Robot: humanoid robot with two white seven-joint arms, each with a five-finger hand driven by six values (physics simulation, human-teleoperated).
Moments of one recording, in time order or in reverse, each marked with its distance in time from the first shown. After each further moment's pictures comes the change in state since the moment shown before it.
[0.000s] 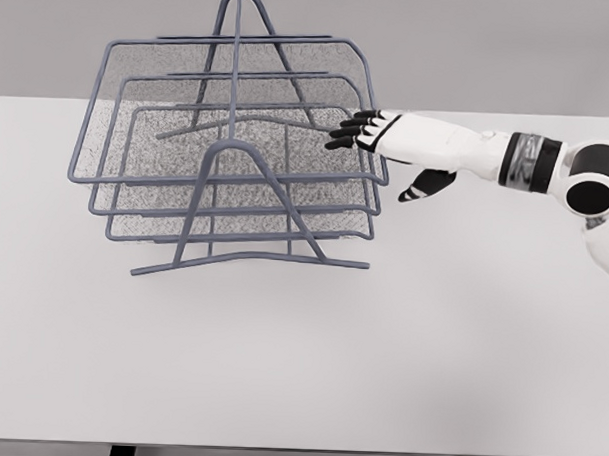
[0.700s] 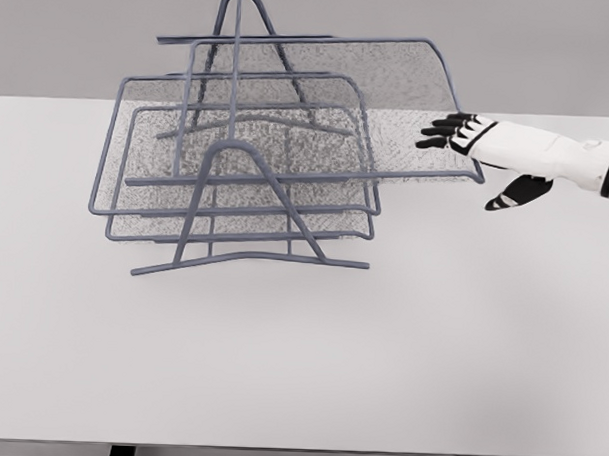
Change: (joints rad) left arm 0.000 0.000 -0.001 0.001 0.000 0.000 0.000; right arm 0.064 -0.260 -0.048 -0.011 -0.122 -0.003 0.002
